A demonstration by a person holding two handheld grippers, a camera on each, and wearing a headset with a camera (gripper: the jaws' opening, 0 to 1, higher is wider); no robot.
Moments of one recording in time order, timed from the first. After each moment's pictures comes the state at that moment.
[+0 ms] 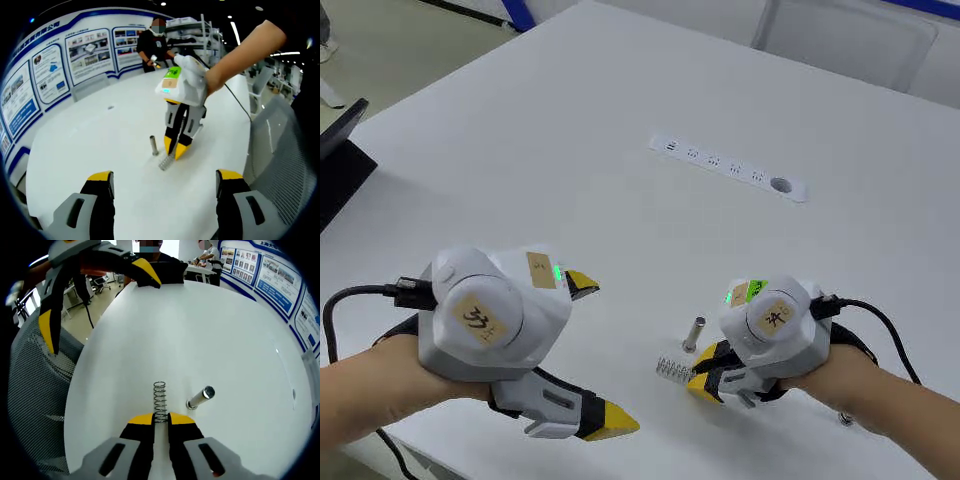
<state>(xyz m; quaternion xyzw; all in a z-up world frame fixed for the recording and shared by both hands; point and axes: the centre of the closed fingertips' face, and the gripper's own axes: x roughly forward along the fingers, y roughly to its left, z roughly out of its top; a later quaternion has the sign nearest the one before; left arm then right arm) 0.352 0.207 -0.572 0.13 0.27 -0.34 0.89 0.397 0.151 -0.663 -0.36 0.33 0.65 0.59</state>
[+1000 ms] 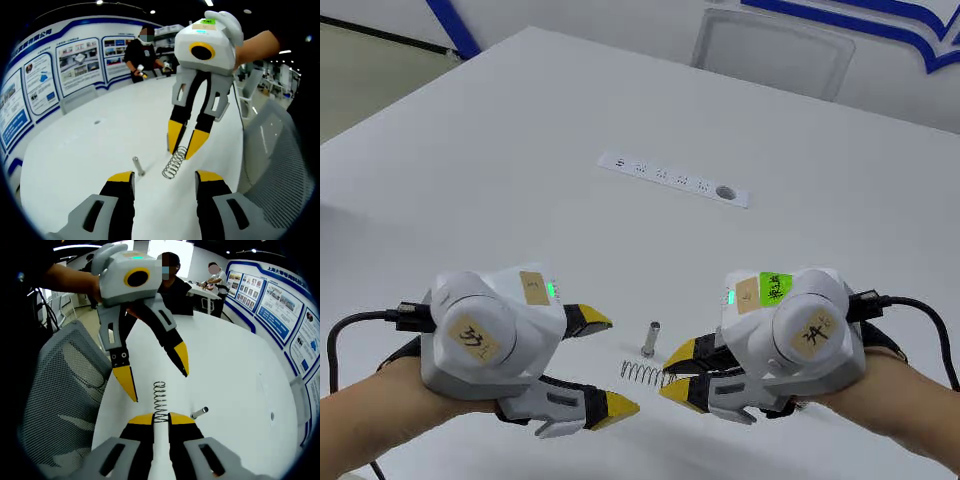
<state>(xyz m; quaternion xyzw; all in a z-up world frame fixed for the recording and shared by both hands) 0.358 0.156 -0.564 0.14 0.23 -0.40 0.88 0.353 0.139 -0.566 -0.36 0.22 0.67 0.60</state>
